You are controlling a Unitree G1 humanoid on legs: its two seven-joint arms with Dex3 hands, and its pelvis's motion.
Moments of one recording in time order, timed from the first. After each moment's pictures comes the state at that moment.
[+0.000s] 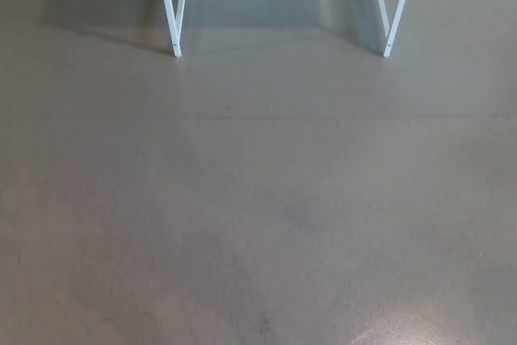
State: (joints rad) left_arm 0.13 0.43 0.29 1.10 -0.08 -0.19 -0.23; right_arm 0.18 -0.37 -0.23 0.89 0.03 -0.24 0.22
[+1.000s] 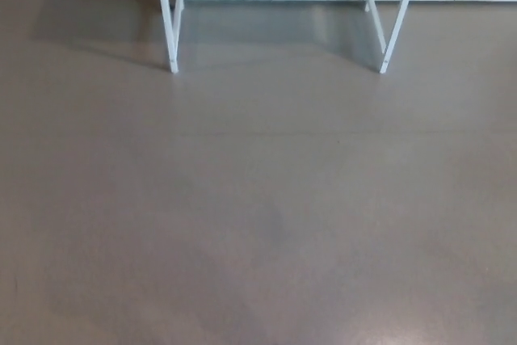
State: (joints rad) left_arm 0.17 0.45 0.33 1.16 -0.10 -0.27 -0.29; right_arm 0.26 -0.36 -0.23 0.82 0.10 -0.21 0.29
